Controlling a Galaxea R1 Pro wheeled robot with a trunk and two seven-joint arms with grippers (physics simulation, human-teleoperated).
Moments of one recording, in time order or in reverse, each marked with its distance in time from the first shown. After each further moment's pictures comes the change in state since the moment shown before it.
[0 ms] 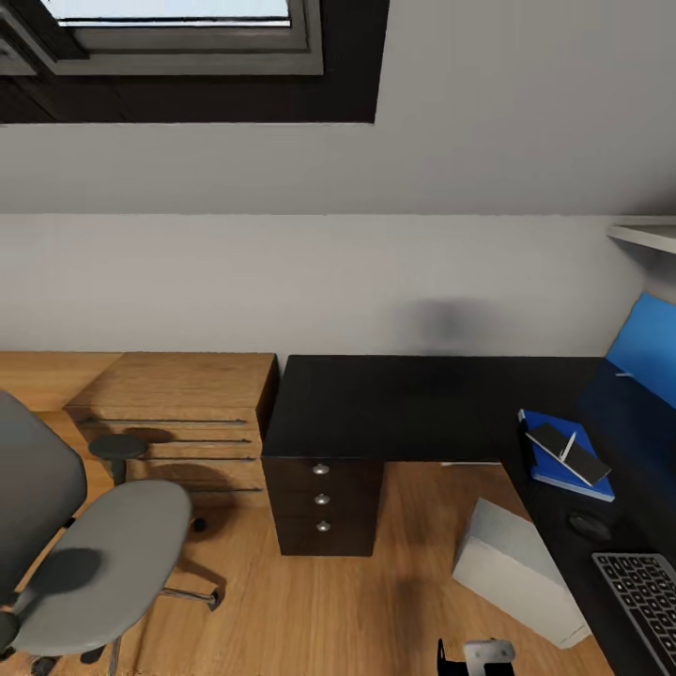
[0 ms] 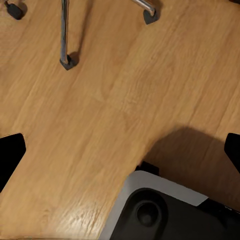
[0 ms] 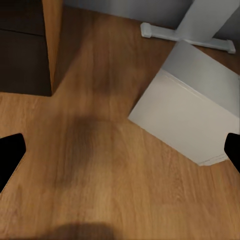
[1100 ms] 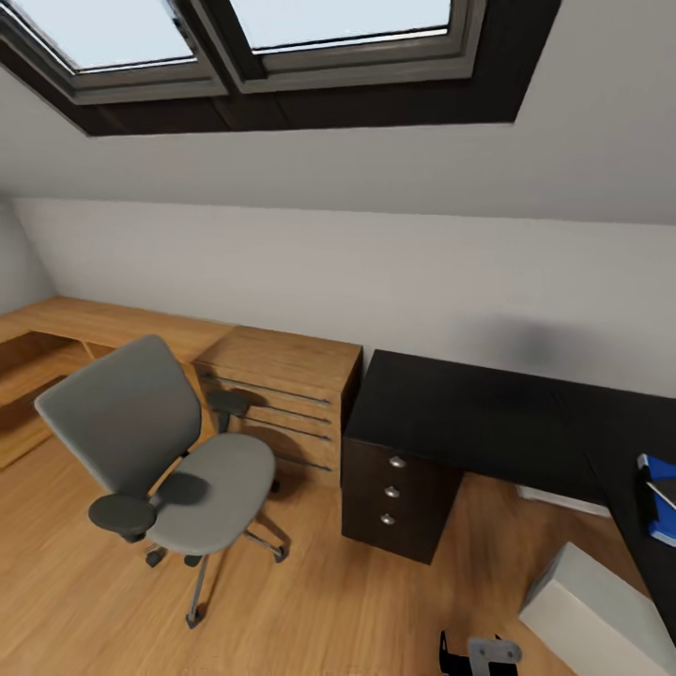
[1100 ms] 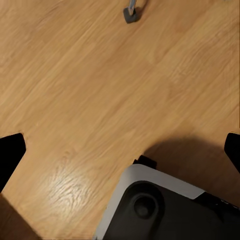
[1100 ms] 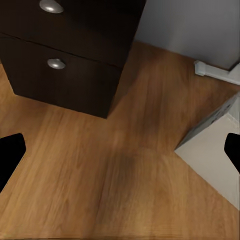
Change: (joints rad) left arm 0.000 -0.007 -0.004 0.017 0.019 0.000 -0.007; right arm 0.000 0.002 -0.013 -0.002 -0.051 -0.063 -0.003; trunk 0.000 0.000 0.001
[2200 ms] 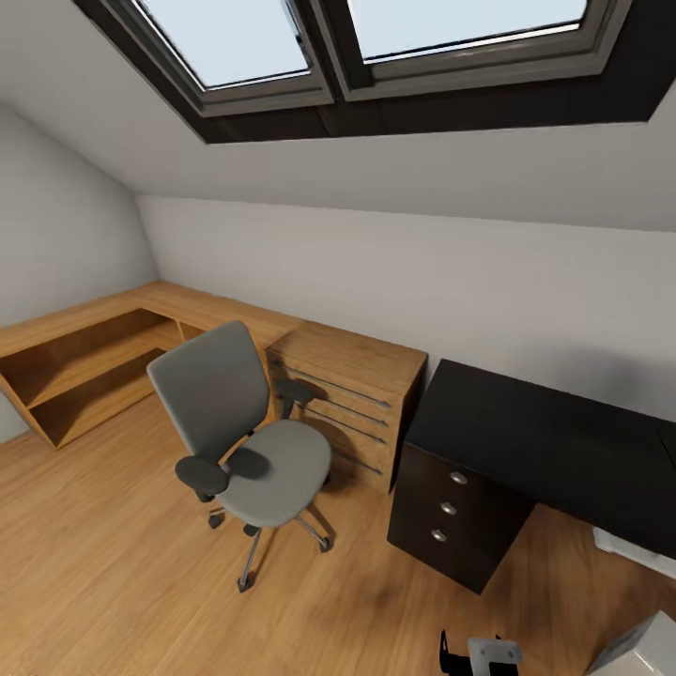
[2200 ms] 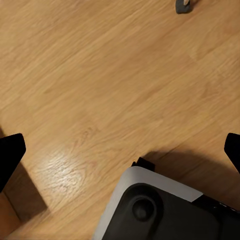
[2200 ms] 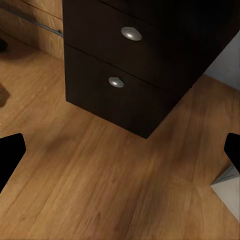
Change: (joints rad) left arm 0.000 -0.001 0.002 0.000 0.002 -0.001 0.000; right arm 0.000 -0.001 0.001 0.000 -0.002 -0.002 0.002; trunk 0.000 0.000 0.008
